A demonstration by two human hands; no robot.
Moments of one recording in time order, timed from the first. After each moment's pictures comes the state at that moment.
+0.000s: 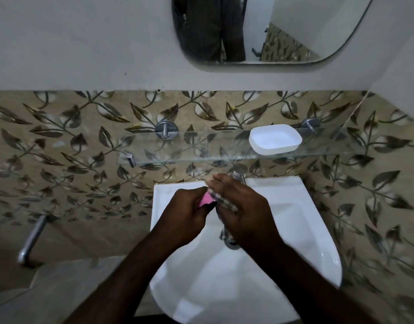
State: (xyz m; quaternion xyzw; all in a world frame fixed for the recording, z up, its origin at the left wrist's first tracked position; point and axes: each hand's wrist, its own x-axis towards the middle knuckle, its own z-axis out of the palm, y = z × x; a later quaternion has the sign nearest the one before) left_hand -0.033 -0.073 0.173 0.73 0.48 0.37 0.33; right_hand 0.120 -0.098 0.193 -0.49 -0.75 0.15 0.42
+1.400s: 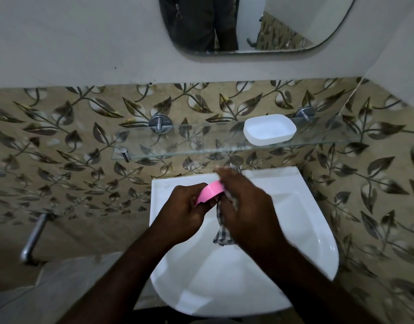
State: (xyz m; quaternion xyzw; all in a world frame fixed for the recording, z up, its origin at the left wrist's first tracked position) left_hand -0.027 -0.084 0.174 0.70 0.42 0.40 0.42; right_hand 0.121 -0.120 0.200 -0.58 -0.68 0.16 0.41
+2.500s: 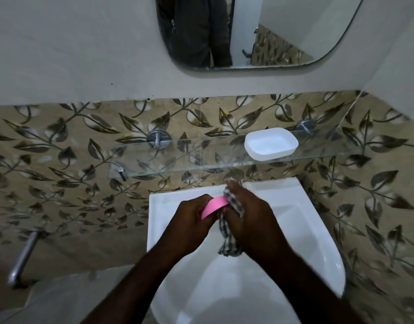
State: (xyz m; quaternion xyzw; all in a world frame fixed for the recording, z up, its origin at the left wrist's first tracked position) left_hand -0.020 -0.054 0.154 0.71 0.46 0.35 0.39; right_hand 0.133 -0.090 0.183 -0.61 -0.66 0.22 0.38
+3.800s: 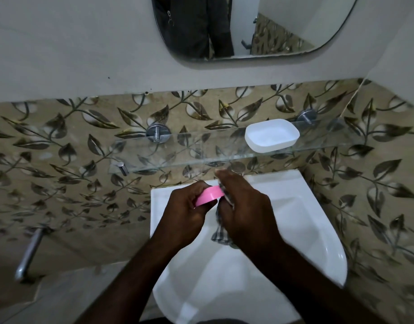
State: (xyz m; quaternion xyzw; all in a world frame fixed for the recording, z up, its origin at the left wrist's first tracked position) left_hand -0.025 -0.063 0.182 0.67 0.42 0.44 0.42; right_hand 0.114 -0.091 0.194 -0.61 -0.68 0.10 0.40
